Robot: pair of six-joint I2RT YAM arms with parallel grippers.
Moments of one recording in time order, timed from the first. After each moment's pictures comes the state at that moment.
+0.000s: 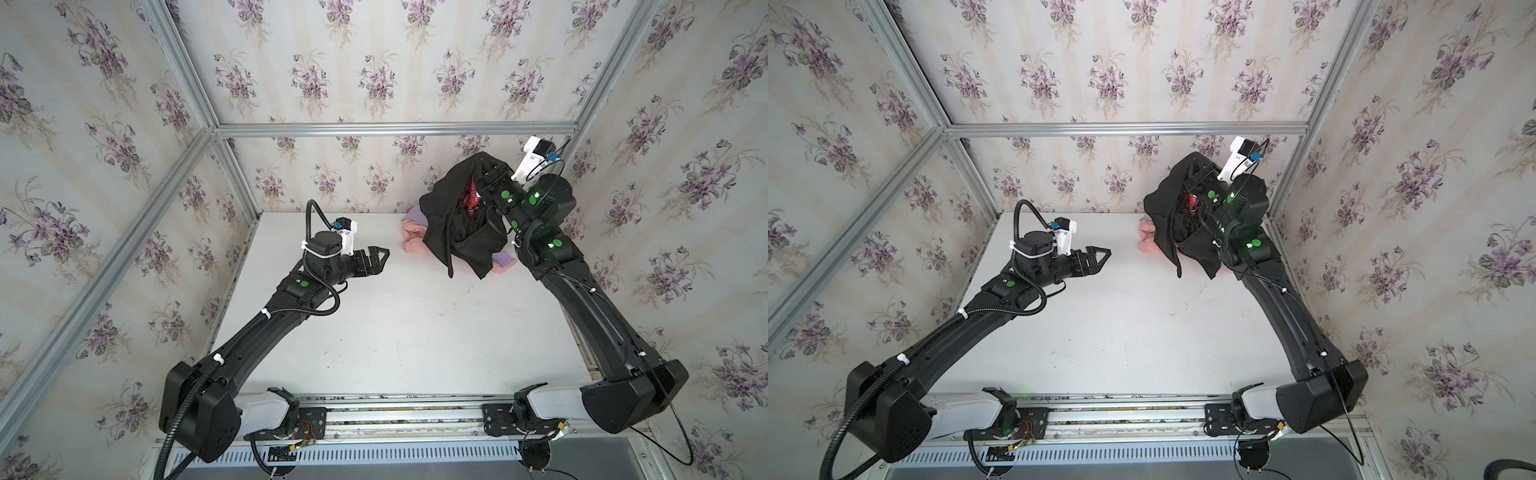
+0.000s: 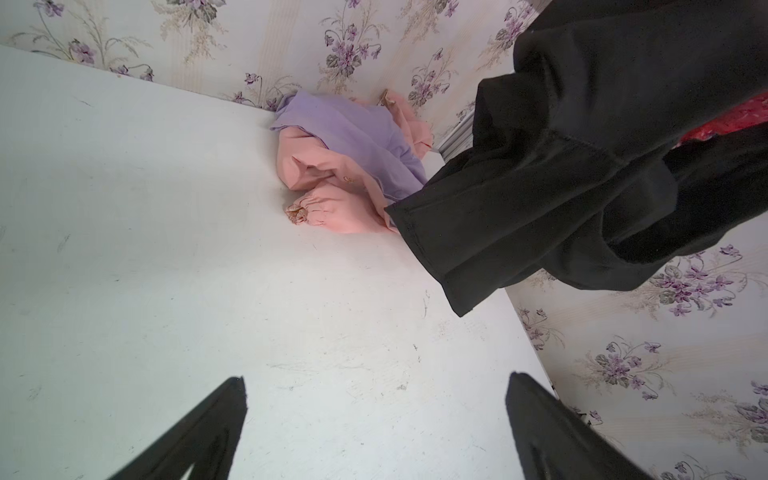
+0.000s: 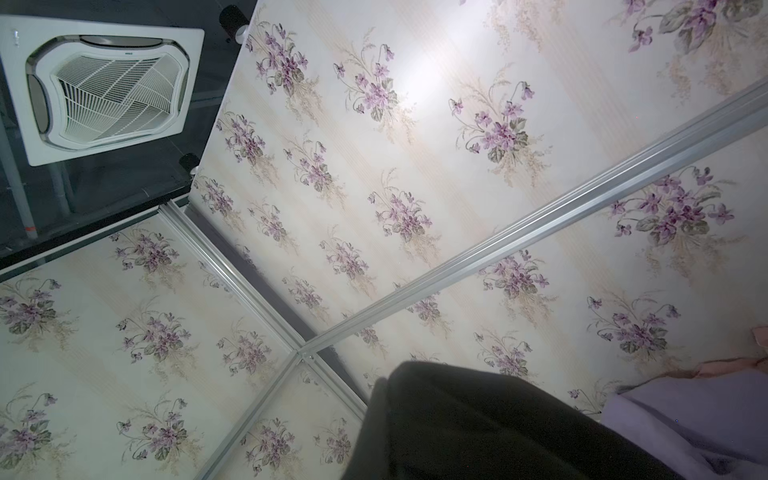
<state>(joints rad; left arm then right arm) -0.45 1.27 1.03 -0.18 0.24 -0.53 0.31 1.35 1.50 0.08 -0.05 0.72</state>
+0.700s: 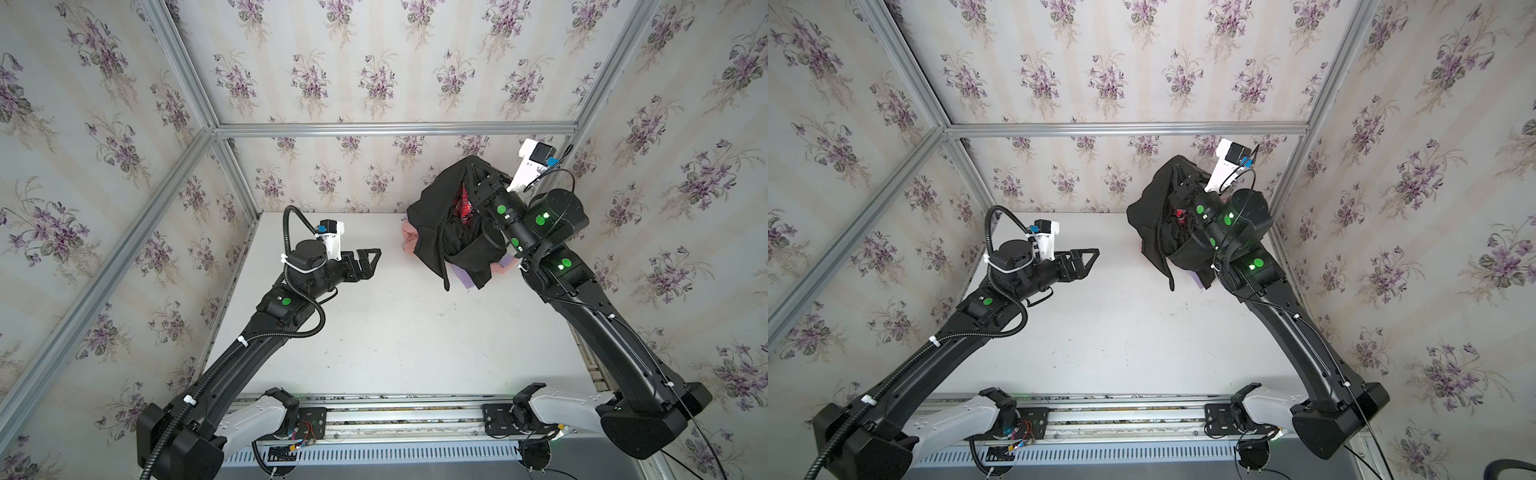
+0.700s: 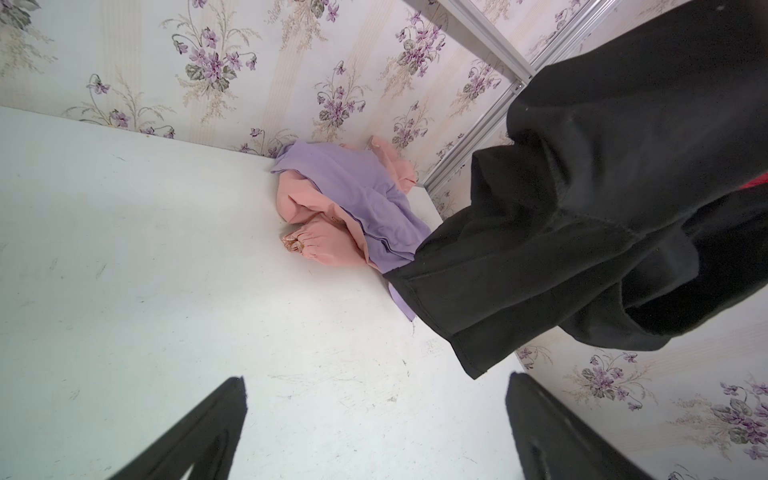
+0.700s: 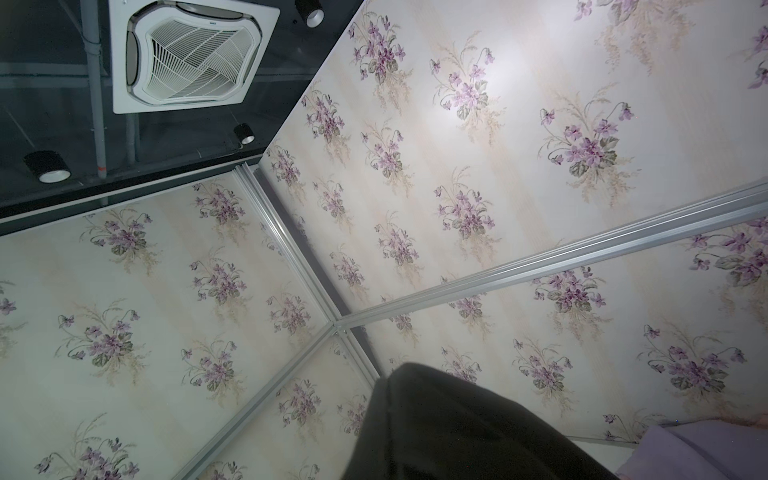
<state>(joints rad) -0.45 1.08 0.97 -0.18 0.19 -0.53 0.50 1.23 1.48 0.05 0.02 0.56</state>
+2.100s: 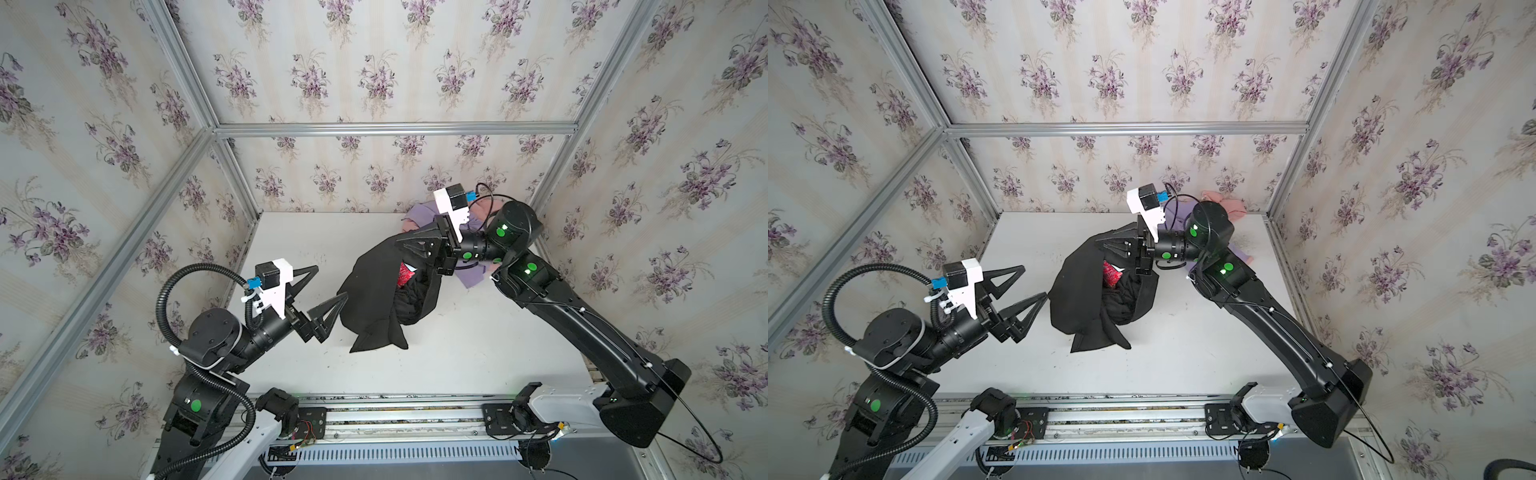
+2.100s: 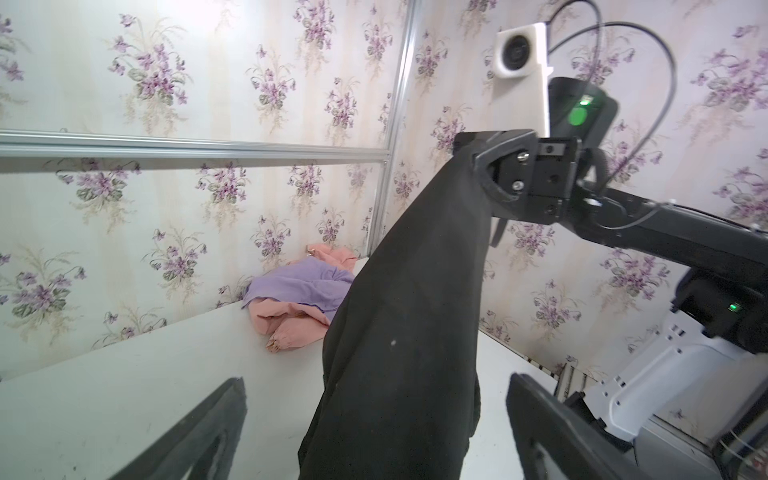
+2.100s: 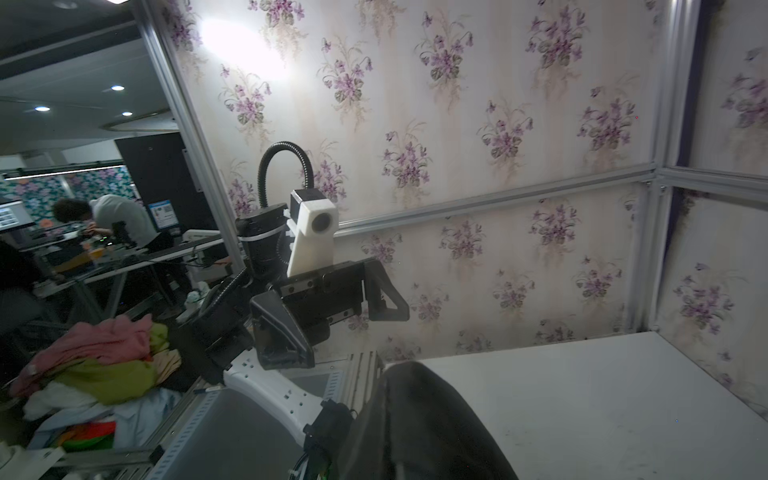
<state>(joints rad) -0.38 0.50 0.99 -0.42 0.43 -0.18 0.63 1.31 1.40 0.11 -1.00 0.34</state>
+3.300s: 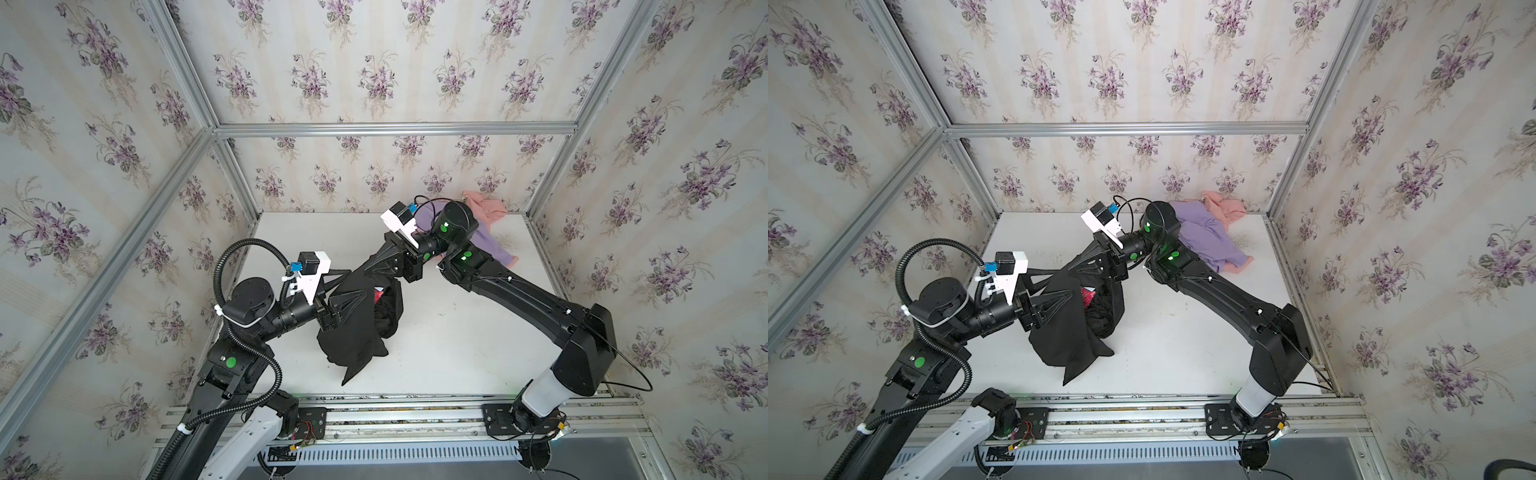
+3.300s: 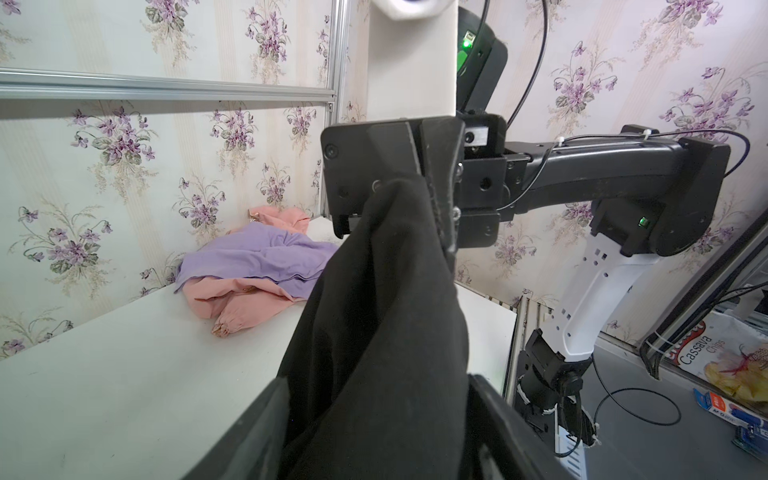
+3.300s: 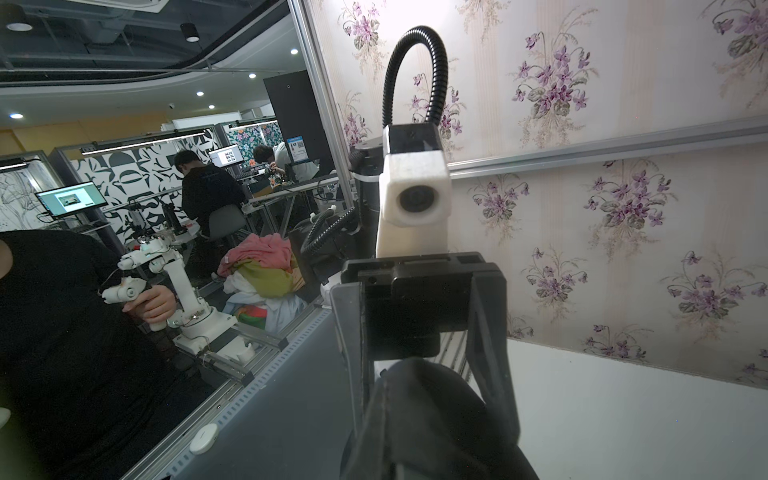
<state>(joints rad) -0.38 0.67 0.92 -0.31 0.62 -0.11 0.71 1.63 1.46 0.44 -1.34 0.47</state>
